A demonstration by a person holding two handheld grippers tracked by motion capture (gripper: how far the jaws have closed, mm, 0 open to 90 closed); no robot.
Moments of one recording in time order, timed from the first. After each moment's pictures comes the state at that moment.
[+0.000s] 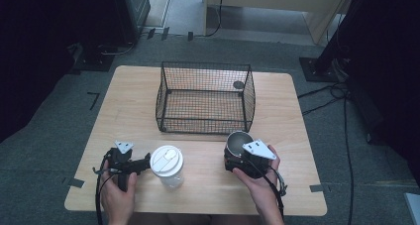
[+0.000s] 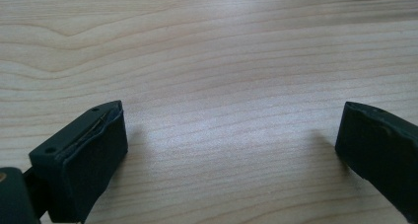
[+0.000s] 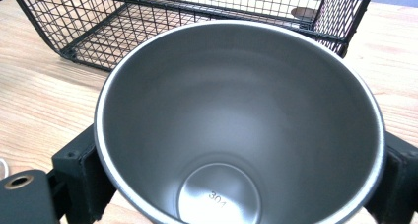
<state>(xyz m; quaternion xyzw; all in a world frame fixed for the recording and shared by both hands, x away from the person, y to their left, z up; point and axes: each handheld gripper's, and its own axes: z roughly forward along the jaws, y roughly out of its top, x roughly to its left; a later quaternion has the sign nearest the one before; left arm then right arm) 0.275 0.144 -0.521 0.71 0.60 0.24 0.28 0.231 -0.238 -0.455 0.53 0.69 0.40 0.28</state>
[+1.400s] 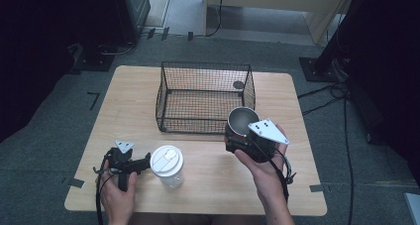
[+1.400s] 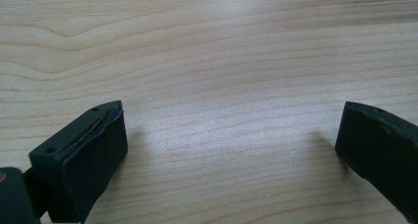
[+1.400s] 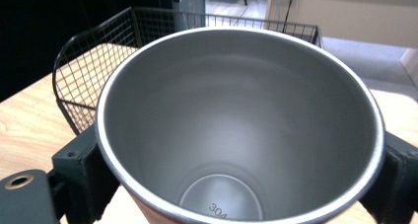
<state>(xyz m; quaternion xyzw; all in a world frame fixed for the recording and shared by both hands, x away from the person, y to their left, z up) 0.276 0.143 -0.520 0.71 0.60 0.24 0.28 0.238 -0.232 -0.362 0.51 0.65 0.46 0.33</state>
